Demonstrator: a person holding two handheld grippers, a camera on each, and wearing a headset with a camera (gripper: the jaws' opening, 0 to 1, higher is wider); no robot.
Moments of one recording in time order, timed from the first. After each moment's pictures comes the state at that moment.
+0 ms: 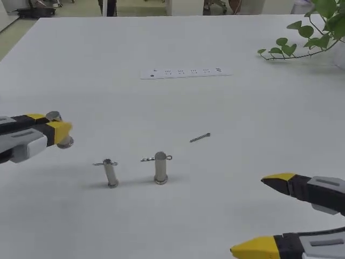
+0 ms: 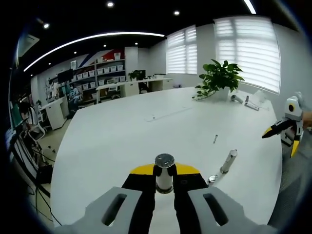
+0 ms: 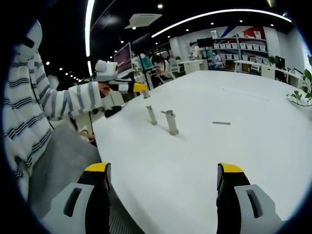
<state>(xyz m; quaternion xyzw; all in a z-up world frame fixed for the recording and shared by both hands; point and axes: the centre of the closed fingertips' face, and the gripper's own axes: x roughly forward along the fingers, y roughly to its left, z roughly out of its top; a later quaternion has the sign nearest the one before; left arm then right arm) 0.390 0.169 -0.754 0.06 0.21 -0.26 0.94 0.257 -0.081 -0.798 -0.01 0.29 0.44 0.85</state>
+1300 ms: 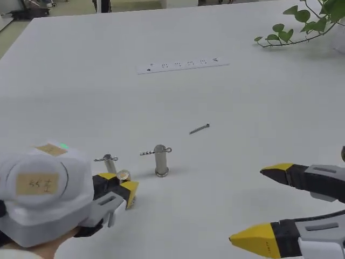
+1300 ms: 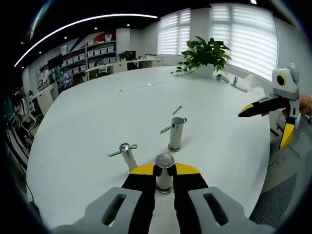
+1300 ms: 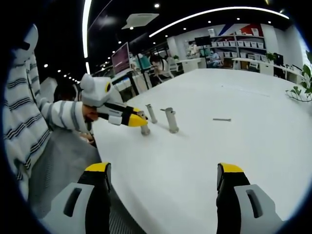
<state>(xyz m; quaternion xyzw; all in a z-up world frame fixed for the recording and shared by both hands) 0.325 0.073 -0.829 0.08 0.29 -0.28 0.91 0.257 -0.080 -0.802 0.00 0.30 0.44 0.85</state>
